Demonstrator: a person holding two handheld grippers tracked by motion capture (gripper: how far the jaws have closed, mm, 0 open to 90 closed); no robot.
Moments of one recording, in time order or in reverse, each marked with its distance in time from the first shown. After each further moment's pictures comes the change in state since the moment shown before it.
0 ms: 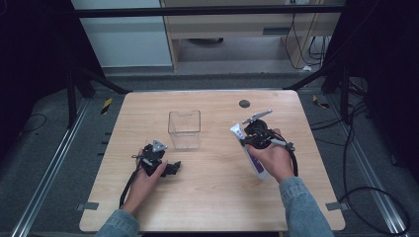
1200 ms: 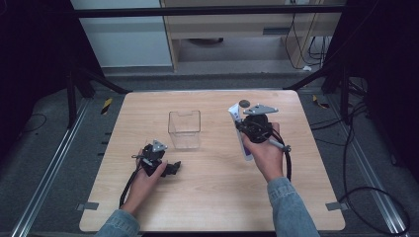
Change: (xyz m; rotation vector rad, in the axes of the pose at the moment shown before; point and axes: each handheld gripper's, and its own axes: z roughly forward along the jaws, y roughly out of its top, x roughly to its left) left arm 0.000 0.000 0.000 0.000 0.000 0.001; right arm 0.011 0.018 -0.016 -0.332 -0.099 0.044
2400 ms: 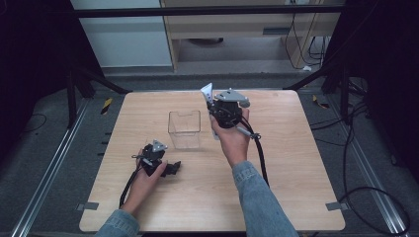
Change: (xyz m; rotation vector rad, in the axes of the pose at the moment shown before) left arm 0.000 0.000 0.000 -0.003 0.001 -0.001; right arm 0.054 0.055 0.041 -0.213 0.009 0.030
